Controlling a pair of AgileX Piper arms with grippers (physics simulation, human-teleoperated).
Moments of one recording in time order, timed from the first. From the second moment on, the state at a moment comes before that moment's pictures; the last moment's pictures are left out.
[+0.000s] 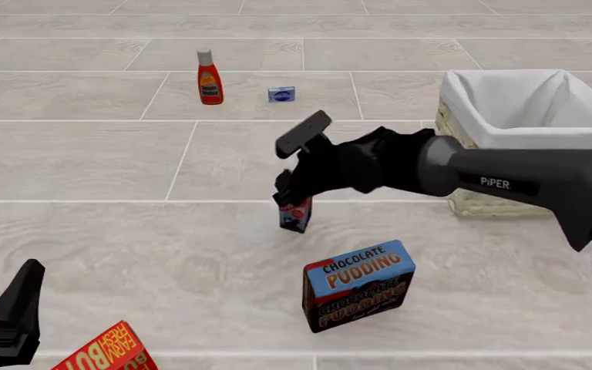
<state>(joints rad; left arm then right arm) 0.00 0.01 0.00 0.00 0.00 0.62 1.92 -1.35 0.24 -0.18</state>
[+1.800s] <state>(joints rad) 0.00 0.01 0.00 0.00 0.00 0.28 1.41 -1.48 0.62 -0.32</state>
